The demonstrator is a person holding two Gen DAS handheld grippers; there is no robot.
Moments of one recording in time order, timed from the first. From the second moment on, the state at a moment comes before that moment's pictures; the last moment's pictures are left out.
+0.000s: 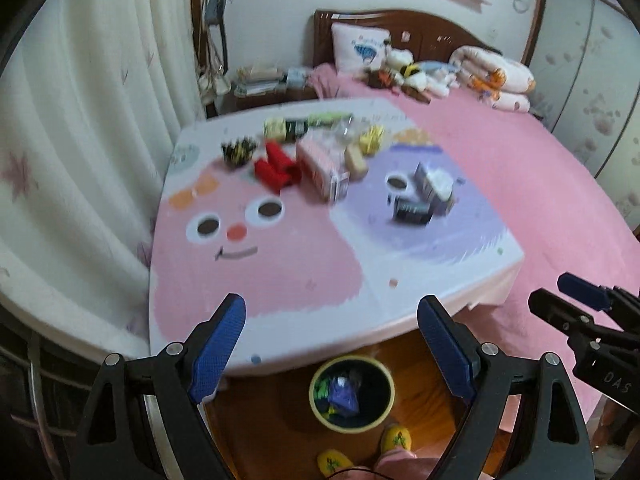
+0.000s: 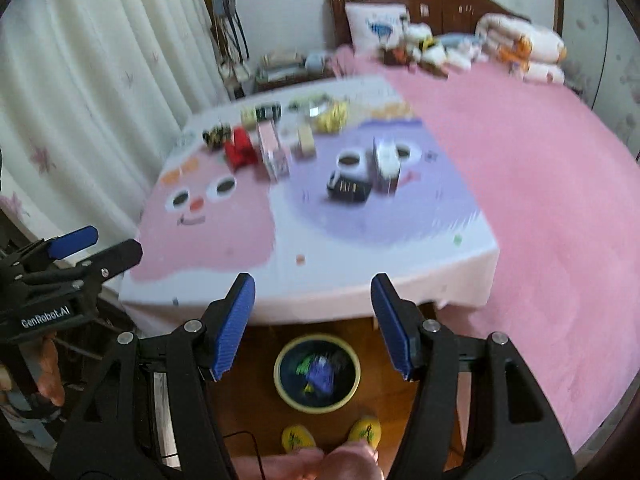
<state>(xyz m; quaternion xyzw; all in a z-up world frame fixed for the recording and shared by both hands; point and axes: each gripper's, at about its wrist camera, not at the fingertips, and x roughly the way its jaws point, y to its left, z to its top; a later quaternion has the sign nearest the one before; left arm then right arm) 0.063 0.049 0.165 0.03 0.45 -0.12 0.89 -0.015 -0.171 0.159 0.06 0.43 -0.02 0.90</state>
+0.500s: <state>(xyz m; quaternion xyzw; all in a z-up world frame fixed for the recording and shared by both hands) 0.093 0.003 0.224 0.04 0.40 -0.16 0.90 0.025 -0.182 0.215 0.04 0.39 -0.02 0.92</state>
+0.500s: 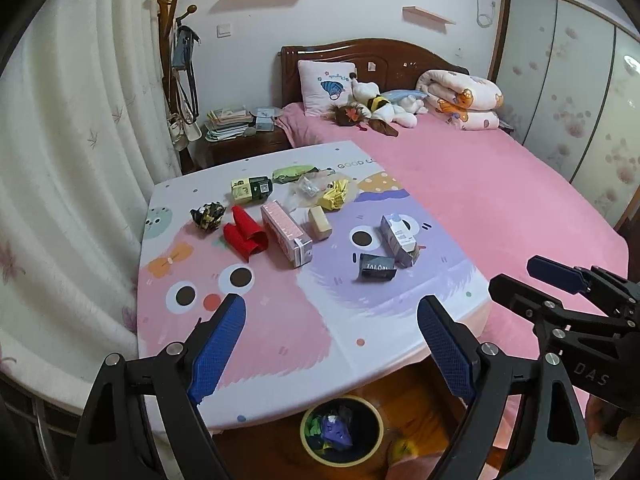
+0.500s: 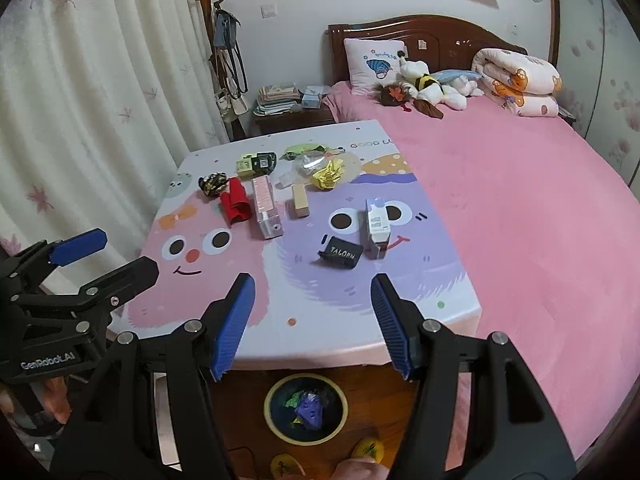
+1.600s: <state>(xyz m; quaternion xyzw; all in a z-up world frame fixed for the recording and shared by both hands) 0.301 -0.147 0.002 -0.10 0.61 0.07 0.78 0.336 -0.312 -0.035 -0.02 0.62 0.18 0.76</state>
